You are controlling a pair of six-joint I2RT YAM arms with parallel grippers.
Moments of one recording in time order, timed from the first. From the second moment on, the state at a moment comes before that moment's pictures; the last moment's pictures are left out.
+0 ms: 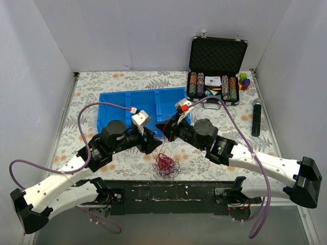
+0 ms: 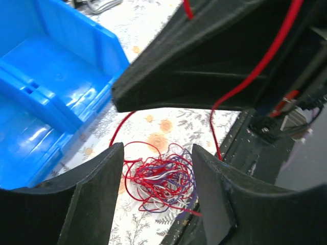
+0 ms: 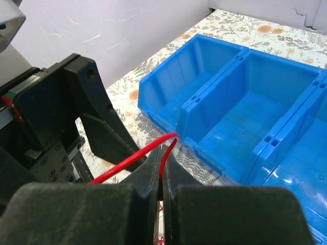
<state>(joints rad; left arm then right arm) -0.85 0.82 0.80 -0.27 0.16 -0.18 1.10 1.12 0.83 0.26 0.13 0.31</state>
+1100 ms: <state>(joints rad) -0.63 0.89 0.97 -0.24 0.50 -0.16 1.10 1.01 0.71 0.12 0.10 0.40</state>
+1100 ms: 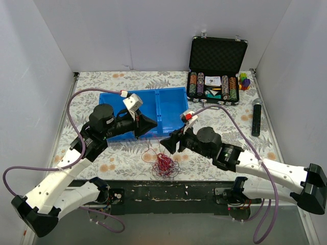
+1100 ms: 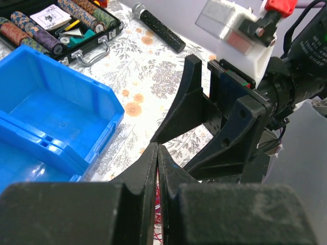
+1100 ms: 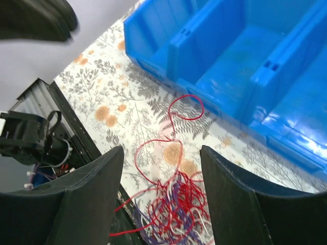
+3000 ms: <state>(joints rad) -0.62 0.98 0.60 -0.38 0.57 0.69 1.10 1.07 0.49 0.14 0.01 0.50</state>
